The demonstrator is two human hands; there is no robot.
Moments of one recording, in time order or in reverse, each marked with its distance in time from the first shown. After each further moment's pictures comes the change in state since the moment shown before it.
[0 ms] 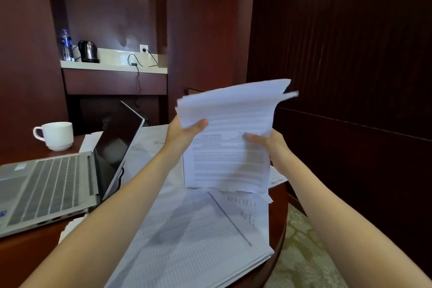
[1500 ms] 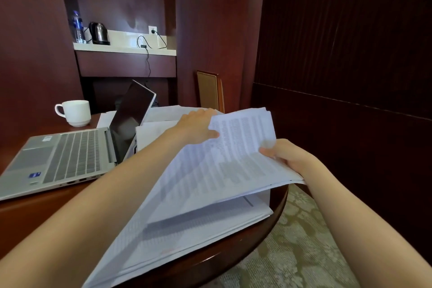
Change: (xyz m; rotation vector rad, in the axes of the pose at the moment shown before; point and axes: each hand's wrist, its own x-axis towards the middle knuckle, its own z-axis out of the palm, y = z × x) left_hand -0.024 0.004 -0.002 1.284 -0.466 0.092; right_hand -0.038 0.035 -0.027 -0.293 -0.139 0.371
